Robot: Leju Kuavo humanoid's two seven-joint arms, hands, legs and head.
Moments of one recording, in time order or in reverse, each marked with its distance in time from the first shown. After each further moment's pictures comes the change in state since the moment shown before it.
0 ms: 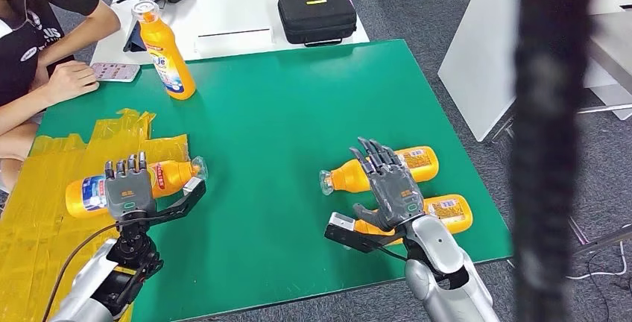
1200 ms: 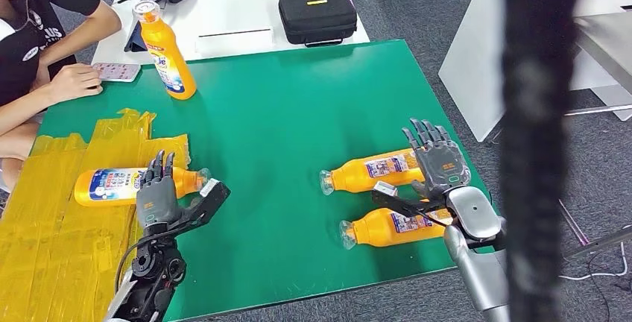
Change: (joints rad) left arm 0.136 -0.237 0.325 -0.146 0.313 0.092 -0.553; right arm -0.150 -0.115 -0.166 0.206 0.234 0.013 0.024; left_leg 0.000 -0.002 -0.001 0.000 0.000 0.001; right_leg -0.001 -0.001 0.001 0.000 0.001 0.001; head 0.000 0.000
